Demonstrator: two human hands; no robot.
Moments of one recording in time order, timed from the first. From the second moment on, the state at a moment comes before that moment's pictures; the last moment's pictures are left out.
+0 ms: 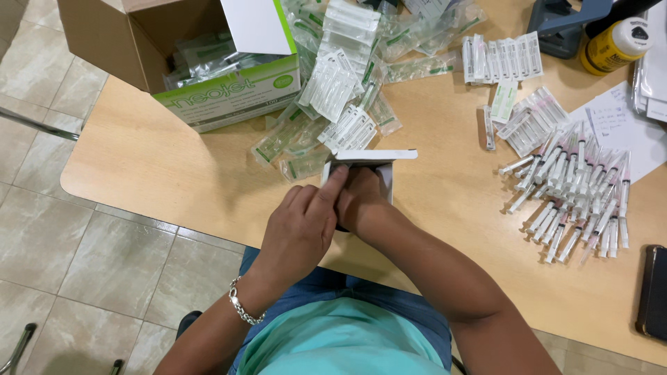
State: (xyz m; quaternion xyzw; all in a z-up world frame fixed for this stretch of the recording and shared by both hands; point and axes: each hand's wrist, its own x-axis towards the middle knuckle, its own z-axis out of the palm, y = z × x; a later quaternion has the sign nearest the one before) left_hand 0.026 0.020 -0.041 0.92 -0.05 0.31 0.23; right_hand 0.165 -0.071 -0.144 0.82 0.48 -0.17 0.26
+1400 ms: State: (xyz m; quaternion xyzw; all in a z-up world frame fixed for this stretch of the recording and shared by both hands) left_hand 0.014 0.008 -0.044 0.97 -0.07 0.21 0.09; right_hand 0.392 -0.114 -0.105 0.93 0.30 -0.07 -0.18
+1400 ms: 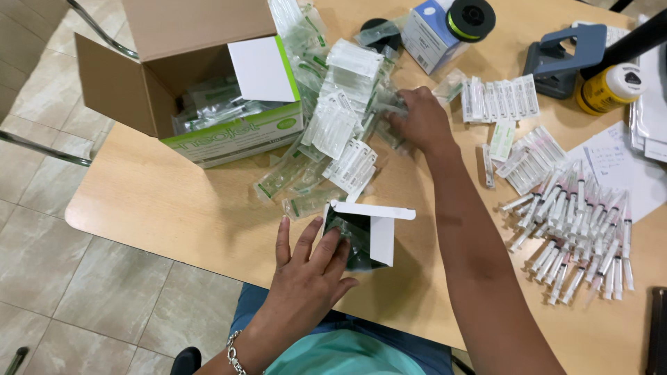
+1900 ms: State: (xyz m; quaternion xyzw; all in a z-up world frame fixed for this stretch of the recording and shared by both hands) left_hand 0.014 0.007 -0.021 0.95 -0.13 0.25 0.15; right_hand 0.344 -0.161 -0.063 0.93 0.11 -0.07 -0.35
